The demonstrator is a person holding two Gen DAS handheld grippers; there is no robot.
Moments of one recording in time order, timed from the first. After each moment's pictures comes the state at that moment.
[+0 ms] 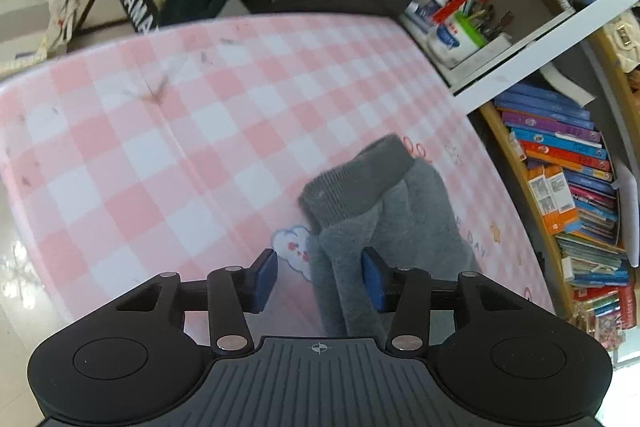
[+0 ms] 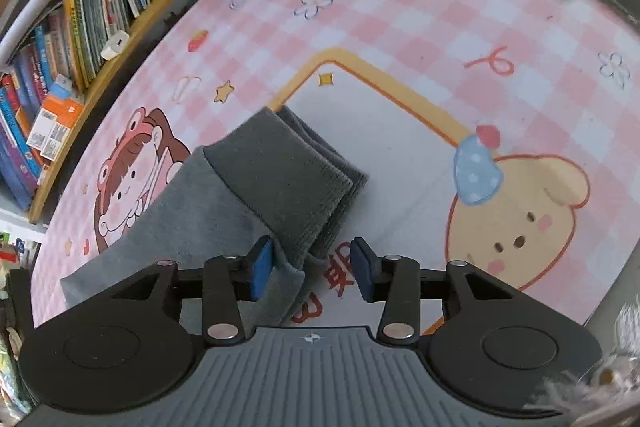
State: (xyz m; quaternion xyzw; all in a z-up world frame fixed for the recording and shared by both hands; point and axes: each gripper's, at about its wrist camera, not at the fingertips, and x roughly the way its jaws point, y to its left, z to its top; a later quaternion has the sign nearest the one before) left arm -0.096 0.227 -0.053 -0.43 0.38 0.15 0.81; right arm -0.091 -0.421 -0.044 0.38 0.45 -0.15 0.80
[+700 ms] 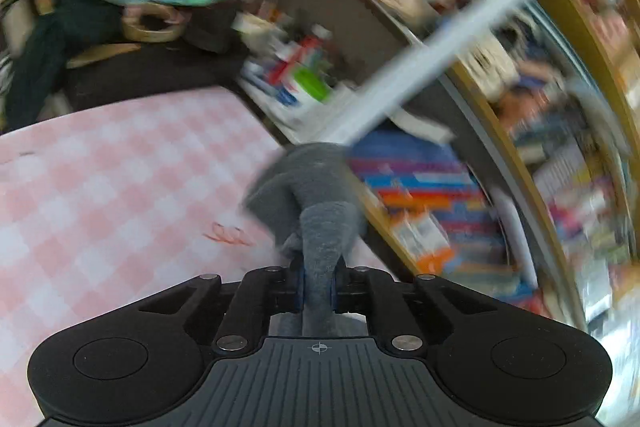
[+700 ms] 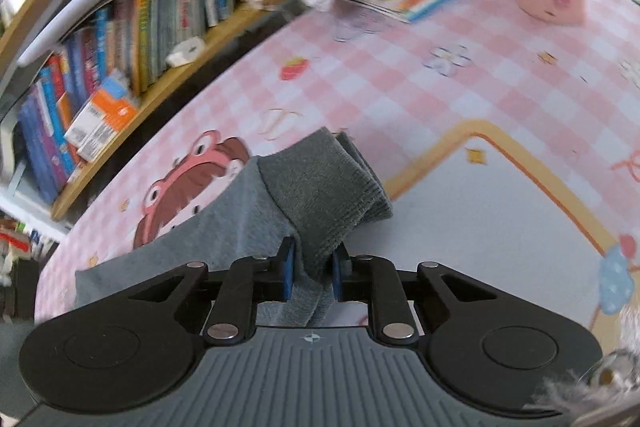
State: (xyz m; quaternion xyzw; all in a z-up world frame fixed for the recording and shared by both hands) left arm -0.044 0.207 -0.002 -0.42 0.23 0.04 0.87; right arm -0.017 -0.375 -0.031 0.30 0.39 -0.09 0.86
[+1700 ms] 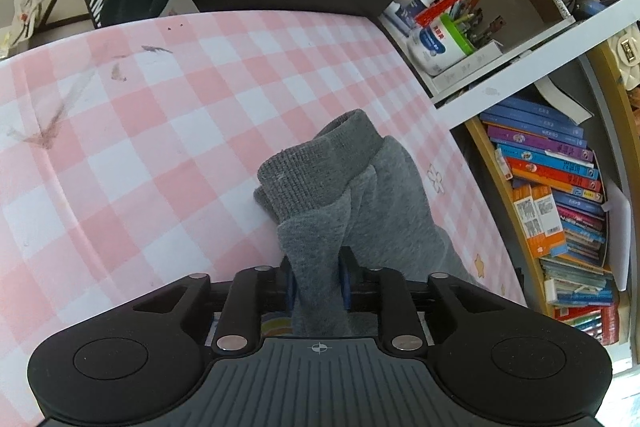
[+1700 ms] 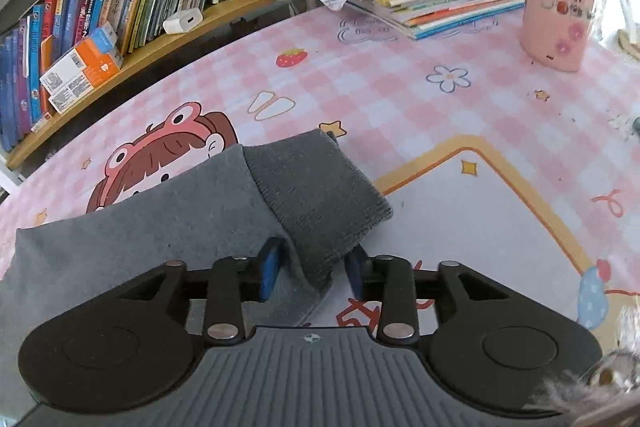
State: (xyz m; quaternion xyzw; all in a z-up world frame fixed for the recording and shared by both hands) left arm -0.036 0.242 -0.076 -0.44 0.35 0.11 0.82; right arm -0.016 -0.347 -0.040 0.20 0.41 -0.15 0.88
